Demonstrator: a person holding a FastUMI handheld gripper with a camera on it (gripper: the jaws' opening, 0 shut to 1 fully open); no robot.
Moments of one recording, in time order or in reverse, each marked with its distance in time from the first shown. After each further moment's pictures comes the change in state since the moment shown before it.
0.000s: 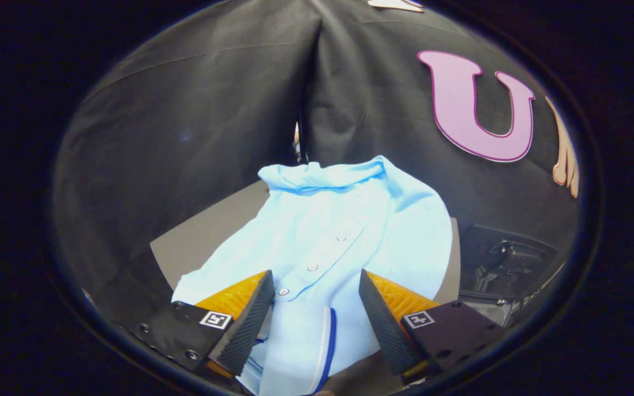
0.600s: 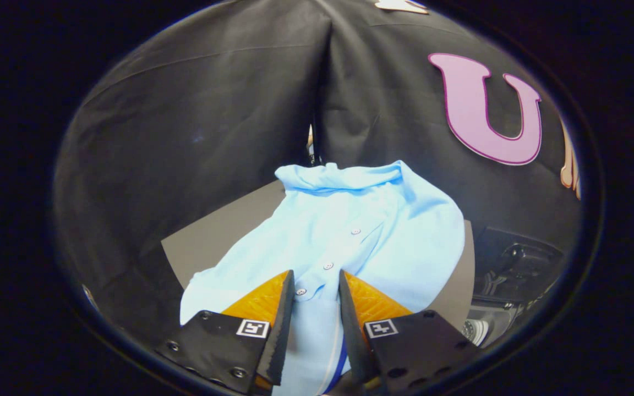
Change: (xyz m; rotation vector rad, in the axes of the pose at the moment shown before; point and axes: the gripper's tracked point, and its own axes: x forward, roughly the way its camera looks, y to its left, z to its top) arm 0.003 0.013 -0.001 -0.044 -0.009 0.050
